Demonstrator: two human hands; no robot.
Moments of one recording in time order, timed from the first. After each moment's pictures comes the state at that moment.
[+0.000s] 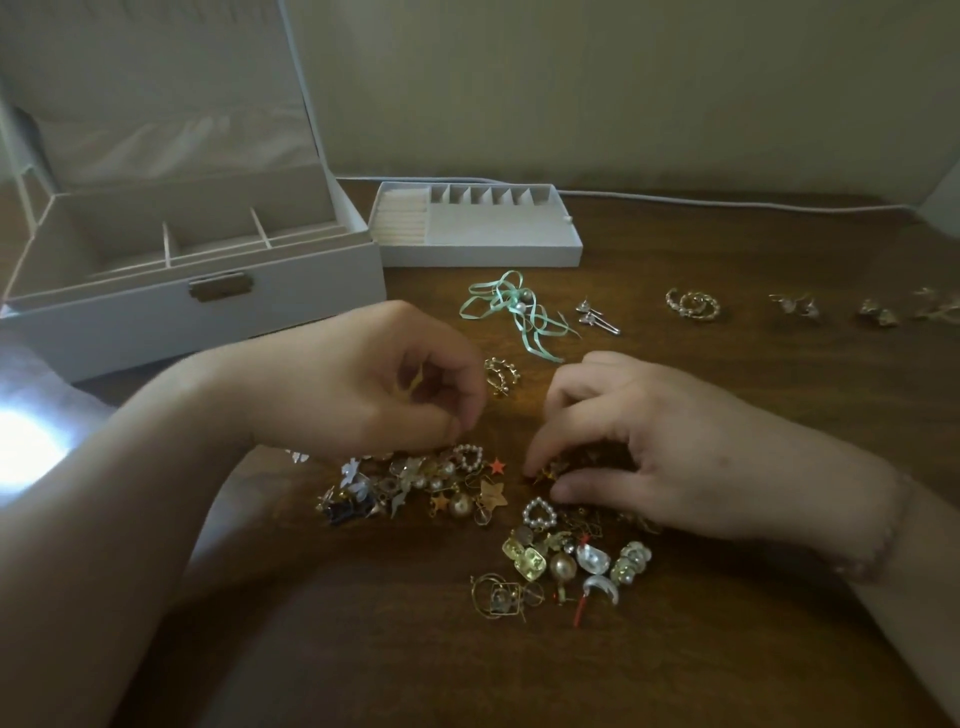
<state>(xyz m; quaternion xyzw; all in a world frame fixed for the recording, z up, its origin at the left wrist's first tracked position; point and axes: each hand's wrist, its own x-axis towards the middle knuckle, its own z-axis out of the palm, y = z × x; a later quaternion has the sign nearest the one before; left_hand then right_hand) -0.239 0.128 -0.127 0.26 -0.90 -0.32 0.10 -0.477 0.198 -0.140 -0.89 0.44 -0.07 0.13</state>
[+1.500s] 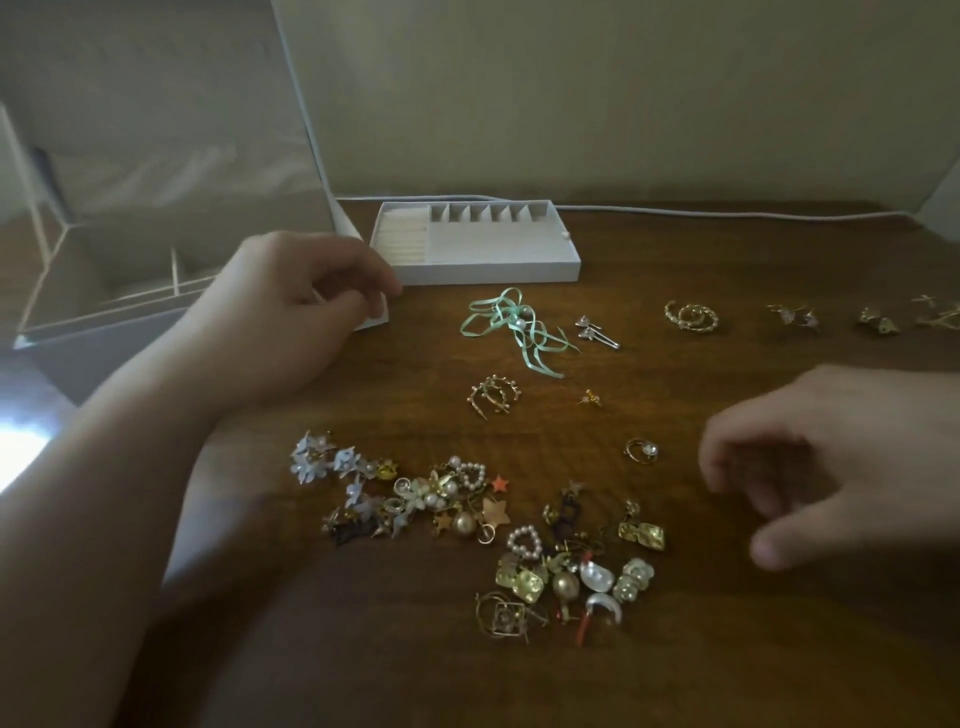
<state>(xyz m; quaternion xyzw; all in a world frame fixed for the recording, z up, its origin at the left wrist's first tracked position) -0.218 0.109 -0.117 0.50 -0.78 -0.17 0.32 -0.532 0.221 -0.096 -0.76 0.58 0.15 0.27</state>
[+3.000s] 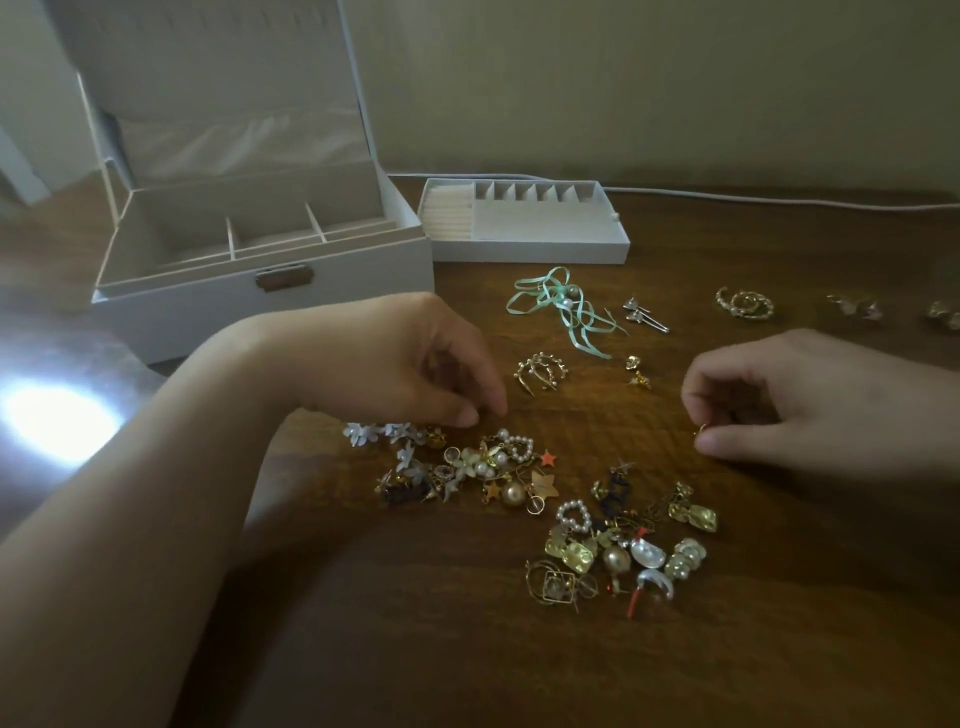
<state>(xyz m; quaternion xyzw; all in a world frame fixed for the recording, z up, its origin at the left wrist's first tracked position) -0.219 0.114 -0.127 0.32 -0.89 -0.32 0.04 -0.522 0.187 -0.128 -0.80 0.56 -0.03 0.20</state>
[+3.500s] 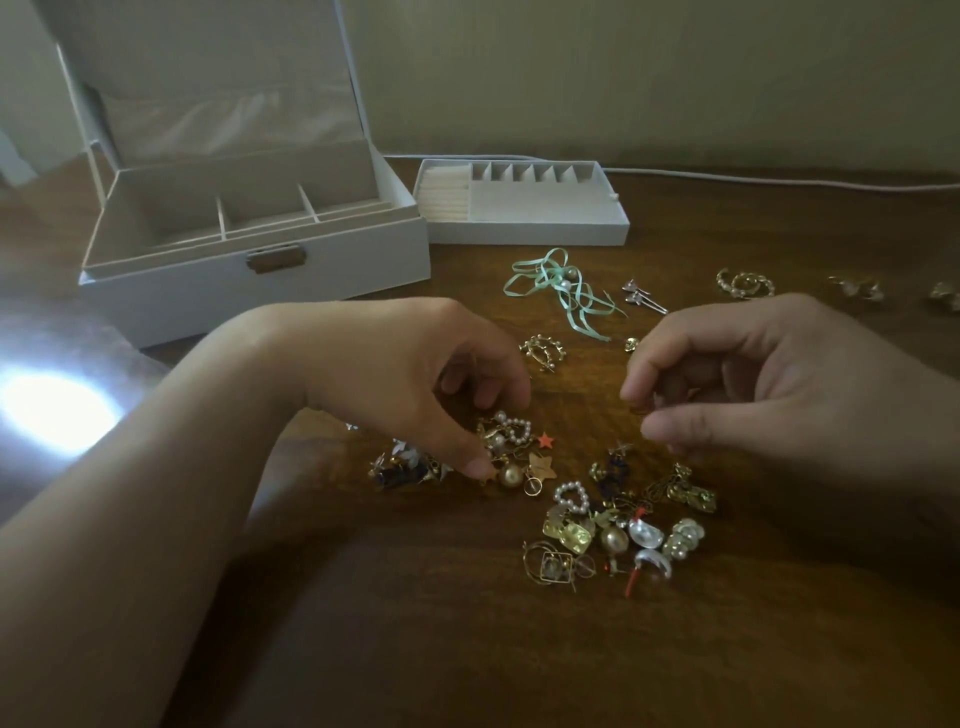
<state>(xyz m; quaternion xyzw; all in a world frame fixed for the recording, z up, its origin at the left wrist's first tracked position) -0.230 0.124 -0.127 0.30 -0.91 -0.30 -0.03 -0.490 0.204 -0.130 -0.76 0.41 -0.29 0.41</state>
